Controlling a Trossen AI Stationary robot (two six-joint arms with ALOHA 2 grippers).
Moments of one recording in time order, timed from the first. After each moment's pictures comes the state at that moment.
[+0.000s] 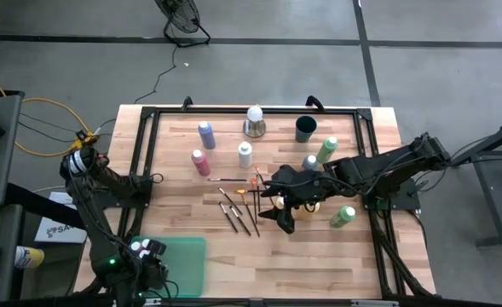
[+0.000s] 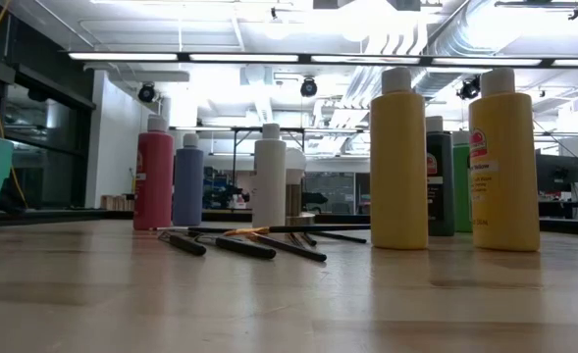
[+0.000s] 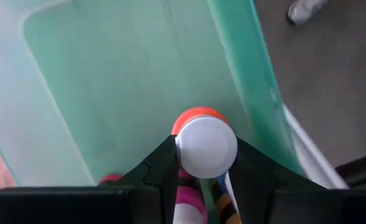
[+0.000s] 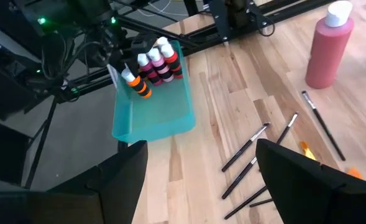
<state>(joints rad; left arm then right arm) -1.16 1.58 1.22 -0.93 -0.11 -0.79 0.31 1.51 1.47 -0.51 0.14 0.56</state>
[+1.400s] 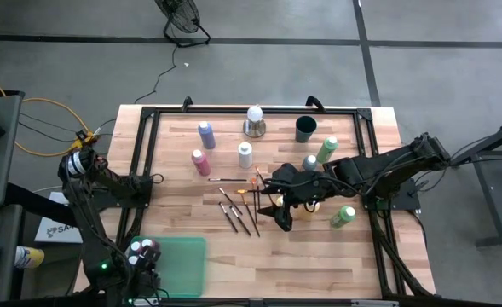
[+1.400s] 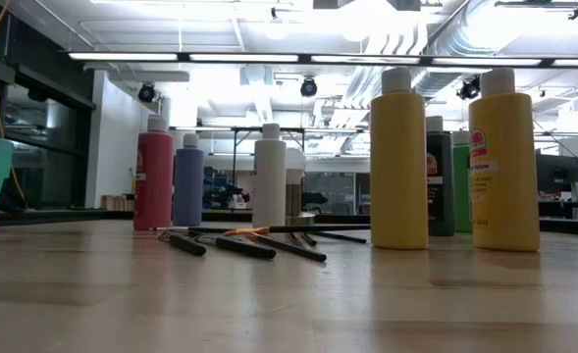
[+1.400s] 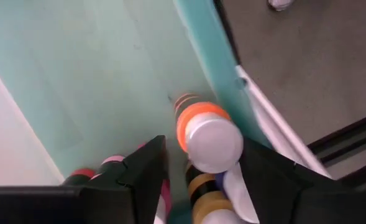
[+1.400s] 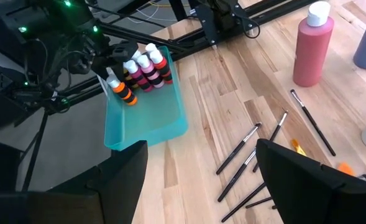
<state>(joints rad) -1.22 1.59 1.22 -0.90 -0.07 -0.80 0.31 1.51 1.47 -0.52 0.18 0.60</state>
